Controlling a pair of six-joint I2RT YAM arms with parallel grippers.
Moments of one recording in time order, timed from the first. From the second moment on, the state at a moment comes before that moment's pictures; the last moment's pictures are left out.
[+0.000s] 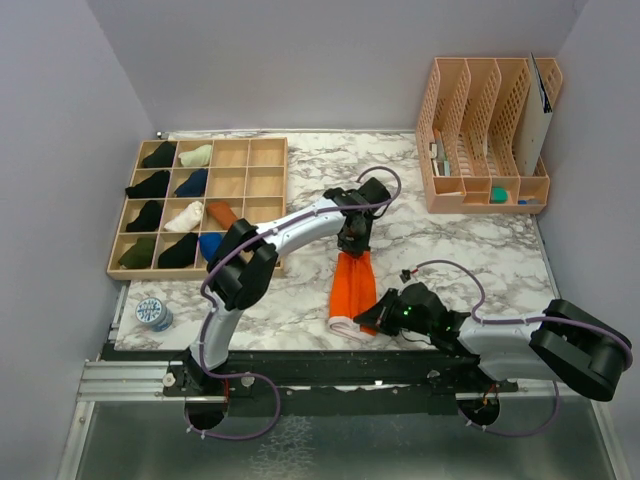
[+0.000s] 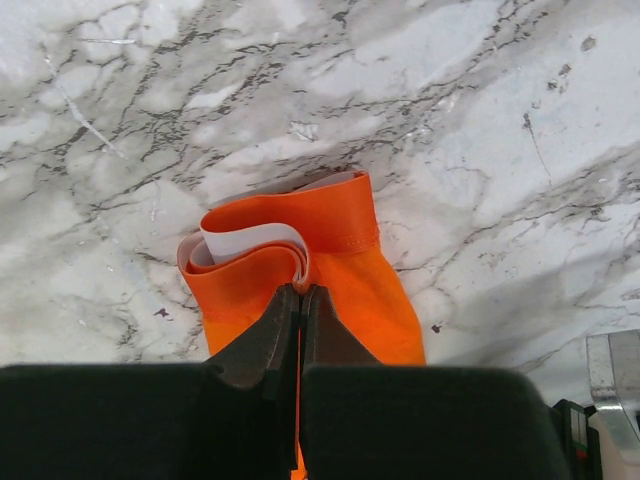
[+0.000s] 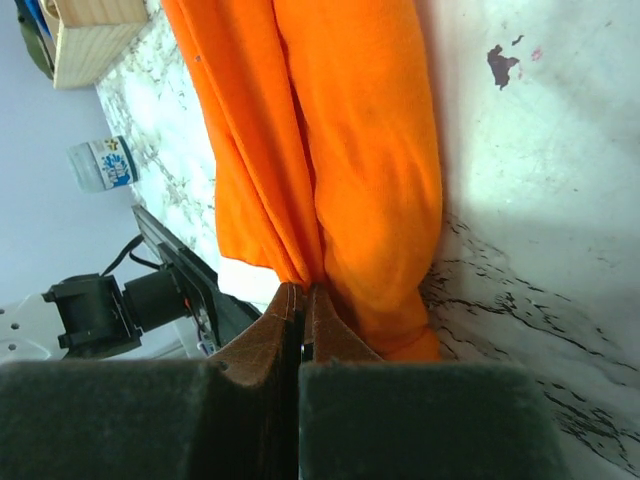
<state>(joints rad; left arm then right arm) -0.83 2.10 1.74 -0.83 -0.04 -0.58 0.90 1.20 0.10 0.53 -0.09 1.31</state>
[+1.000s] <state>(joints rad) -0.86 2.16 1.80 -0.84 -0.04 -0.56 0.57 1.00 0.40 -0.21 0.07 0.97</state>
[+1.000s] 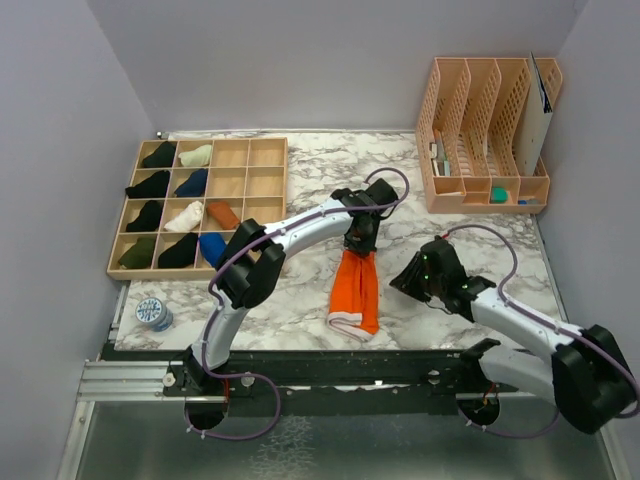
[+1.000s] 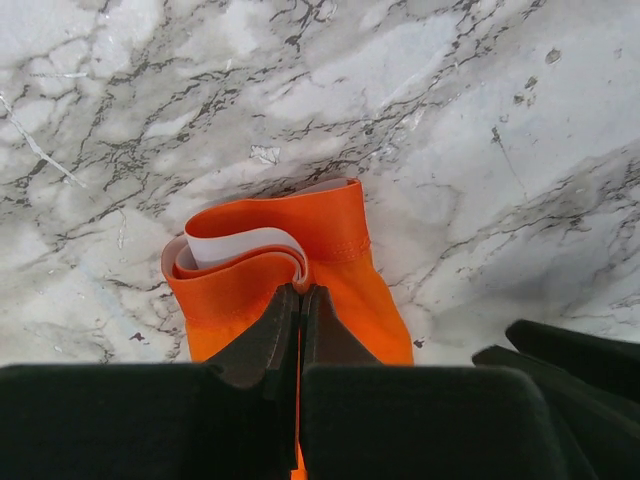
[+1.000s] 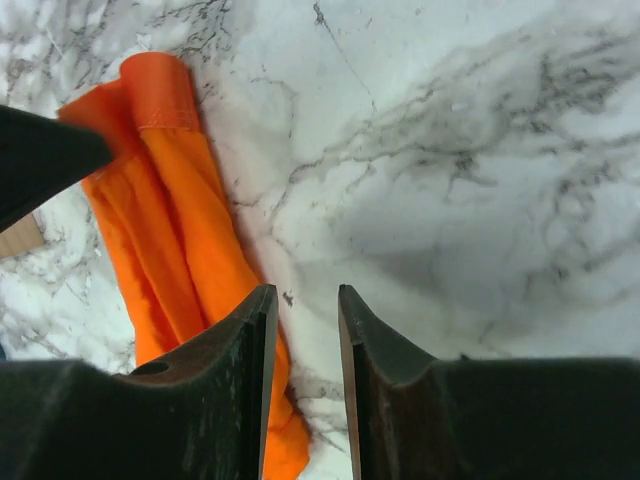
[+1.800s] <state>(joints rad) -0.86 2.17 1.84 -0.84 -0.02 -0.56 0.26 1.68 0.57 0.38 -0.58 0.79</state>
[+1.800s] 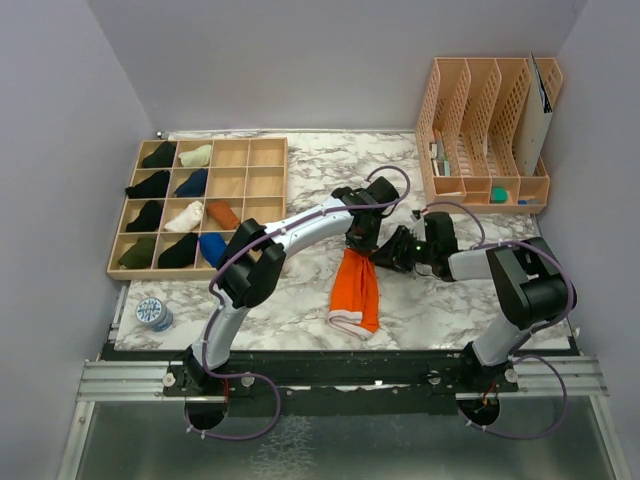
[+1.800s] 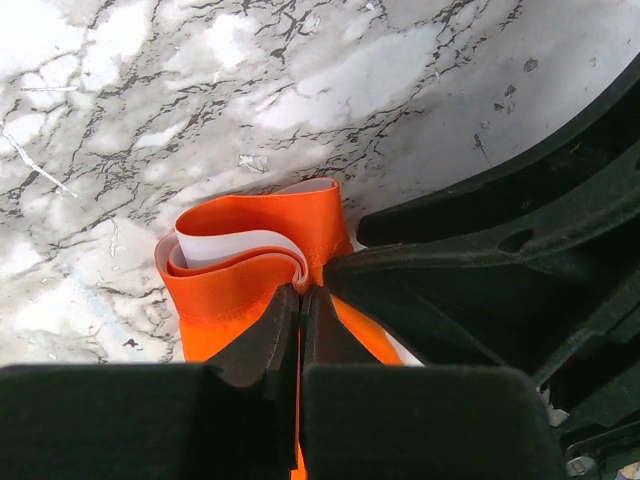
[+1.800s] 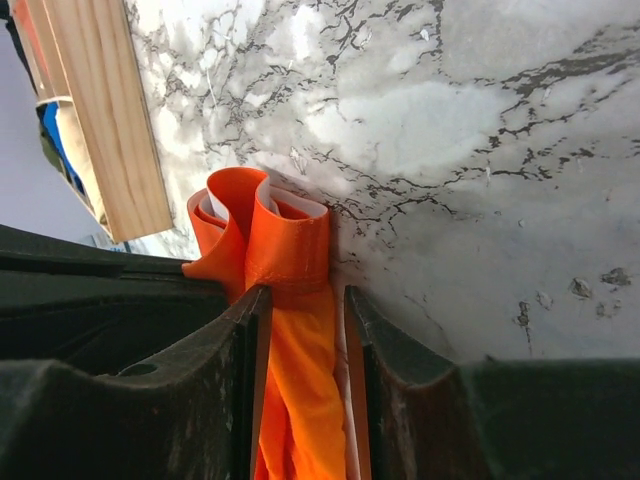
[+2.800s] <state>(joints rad) -0.85 2.17 1.83 -0.83 0.04 -0.56 0.24 1.77 0.64 0.39 -0.63 0.78</state>
